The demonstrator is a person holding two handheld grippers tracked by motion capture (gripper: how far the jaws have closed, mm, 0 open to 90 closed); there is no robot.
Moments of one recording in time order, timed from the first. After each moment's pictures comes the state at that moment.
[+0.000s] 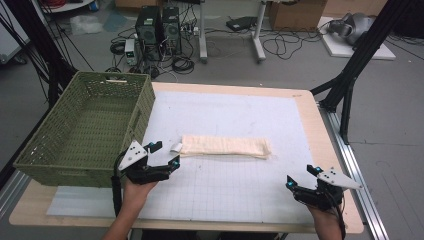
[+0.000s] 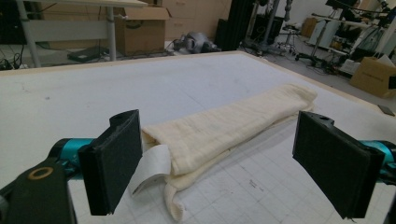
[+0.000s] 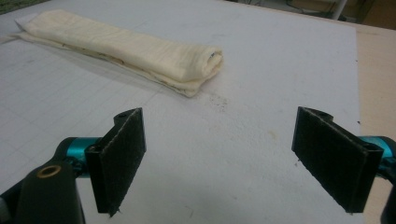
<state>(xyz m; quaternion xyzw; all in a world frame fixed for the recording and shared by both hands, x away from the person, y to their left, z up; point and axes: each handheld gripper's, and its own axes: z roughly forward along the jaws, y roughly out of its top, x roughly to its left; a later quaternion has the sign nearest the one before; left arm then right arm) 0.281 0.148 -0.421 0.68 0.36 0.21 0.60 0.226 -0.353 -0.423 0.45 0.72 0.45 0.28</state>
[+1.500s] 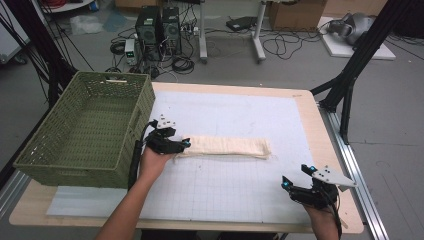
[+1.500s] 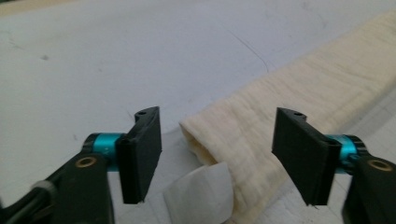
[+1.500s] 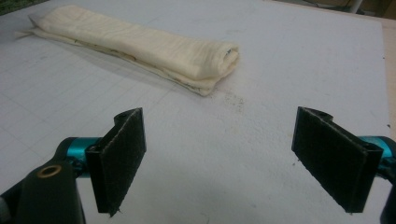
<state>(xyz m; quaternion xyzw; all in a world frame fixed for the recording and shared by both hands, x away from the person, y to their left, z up) 0.372 0.109 -0.416 0.79 0.42 0.18 0.42 0.231 -0.346 -0.426 0.44 0.73 0.45 0.26</state>
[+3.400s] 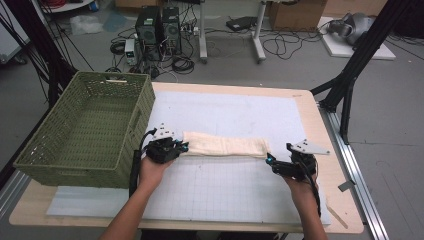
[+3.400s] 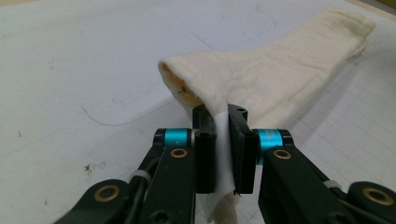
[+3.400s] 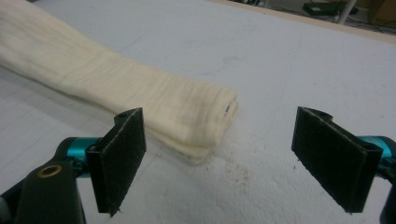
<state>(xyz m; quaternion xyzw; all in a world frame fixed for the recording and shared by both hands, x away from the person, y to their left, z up) 0.350 0.113 -0.427 0.78 0.37 0.15 0.48 0.305 -0.305 -0.415 0.46 0.74 0.42 0.27</state>
